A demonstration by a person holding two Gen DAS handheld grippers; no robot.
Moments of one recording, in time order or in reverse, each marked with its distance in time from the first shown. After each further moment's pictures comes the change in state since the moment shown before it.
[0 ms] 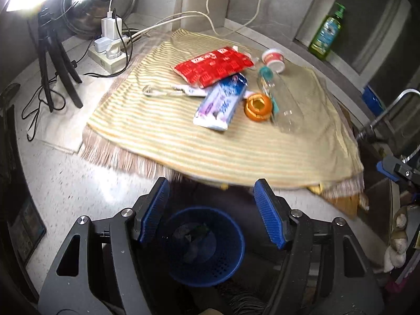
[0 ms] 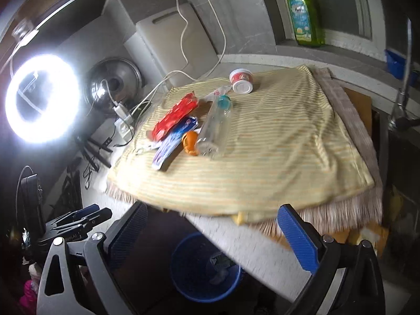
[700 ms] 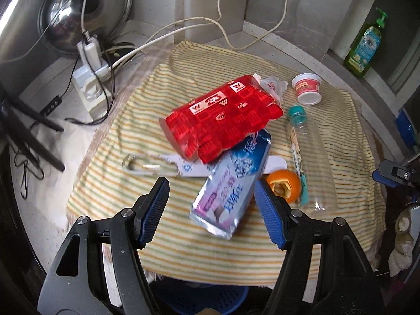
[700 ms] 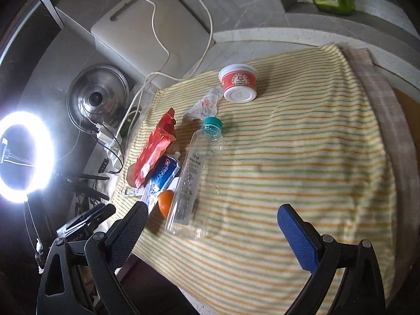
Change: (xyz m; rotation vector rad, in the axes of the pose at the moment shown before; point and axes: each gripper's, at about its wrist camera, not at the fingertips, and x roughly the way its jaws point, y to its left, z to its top) left arm 0.087 -0.019 0.122 -0.001 0.033 0.139; right arm 0.130 -0.059 0.131 0.084 0.196 0.146
